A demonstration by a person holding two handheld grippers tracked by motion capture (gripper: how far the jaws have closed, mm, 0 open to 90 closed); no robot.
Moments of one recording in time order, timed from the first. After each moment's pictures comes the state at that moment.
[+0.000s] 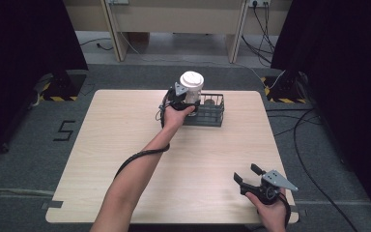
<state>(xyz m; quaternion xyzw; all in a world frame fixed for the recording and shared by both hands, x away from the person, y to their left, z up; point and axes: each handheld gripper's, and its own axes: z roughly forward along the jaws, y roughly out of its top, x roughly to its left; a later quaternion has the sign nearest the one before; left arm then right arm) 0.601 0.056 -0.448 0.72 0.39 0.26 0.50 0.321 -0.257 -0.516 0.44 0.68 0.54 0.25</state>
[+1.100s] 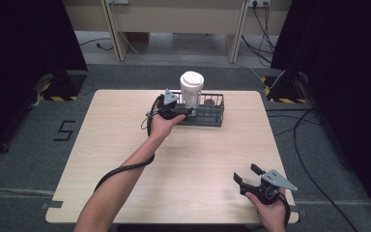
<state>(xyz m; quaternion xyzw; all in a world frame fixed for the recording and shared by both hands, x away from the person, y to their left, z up) 0.552 0.091 -0.437 0.74 0.36 0.26 0.51 0.321 -0.255 -0.516 0.44 0.68 0.54 0.25</state>
